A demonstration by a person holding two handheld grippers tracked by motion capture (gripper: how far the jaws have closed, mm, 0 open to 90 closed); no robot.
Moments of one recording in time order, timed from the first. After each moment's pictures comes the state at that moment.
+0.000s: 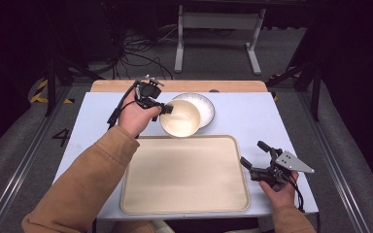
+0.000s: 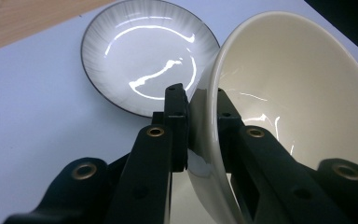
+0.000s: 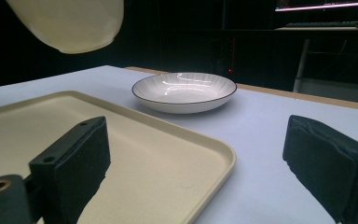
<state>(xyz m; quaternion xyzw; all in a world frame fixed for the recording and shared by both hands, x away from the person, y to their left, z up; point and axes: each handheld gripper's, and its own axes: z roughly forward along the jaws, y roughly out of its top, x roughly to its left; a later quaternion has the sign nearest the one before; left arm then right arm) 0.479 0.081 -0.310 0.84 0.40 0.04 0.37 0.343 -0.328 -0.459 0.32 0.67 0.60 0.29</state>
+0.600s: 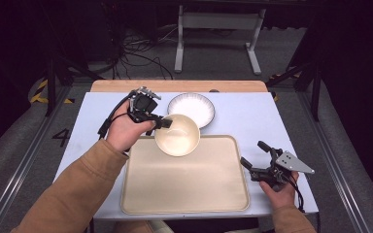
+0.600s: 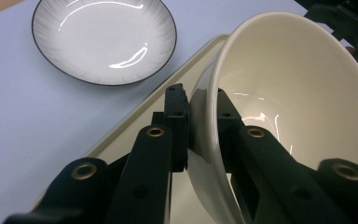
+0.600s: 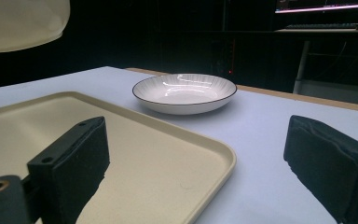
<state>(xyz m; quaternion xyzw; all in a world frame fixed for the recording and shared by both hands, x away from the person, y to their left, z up) 0.436 0.093 -0.305 0.86 0.35 0.02 0.37 0.342 -0.328 -0.459 0.32 0.67 0.60 0.29</state>
